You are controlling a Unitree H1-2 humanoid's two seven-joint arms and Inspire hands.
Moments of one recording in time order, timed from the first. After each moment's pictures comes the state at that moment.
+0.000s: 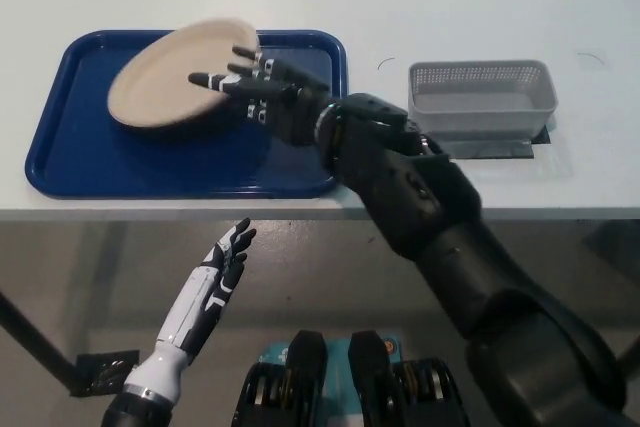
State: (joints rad) left_arm -0.14 0.13 -0.10 0.17 0.13 -0.28 -0.09; right_arm -1.05 0.11 0.21 0.73 0.73 0.45 -0.13
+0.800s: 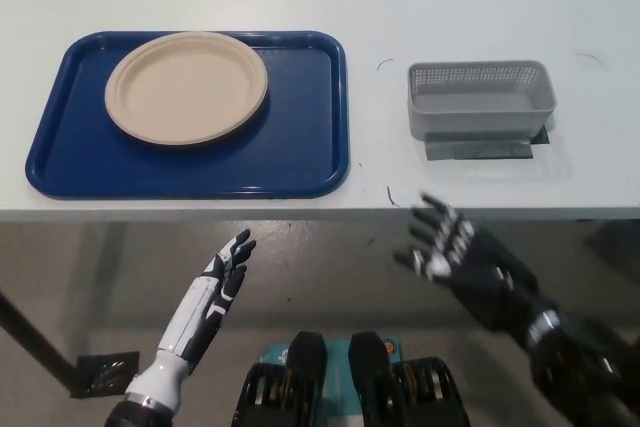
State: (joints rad) left_arm -0.12 0.13 -0.10 0.20 0.13 -0.28 -0.09; right_arm -0.21 -0.28 0.28 -0.13 0.84 0.45 -0.16
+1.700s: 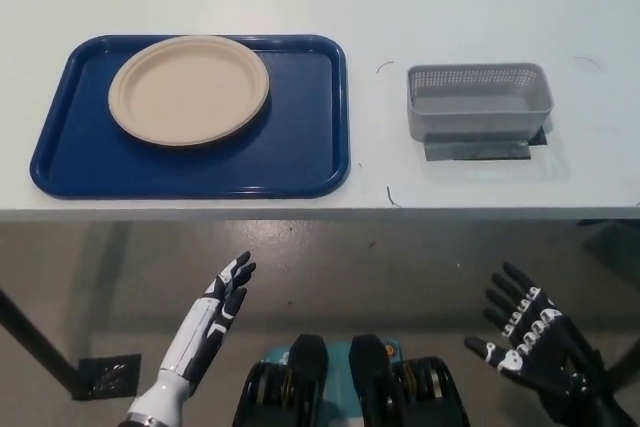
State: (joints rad) left_arm -0.08 0.12 -0.11 0.21 0.13 -0.28 -0.09; right_arm 0.02 -0.28 0.20 -0.09 0.59 0.12 -0.02
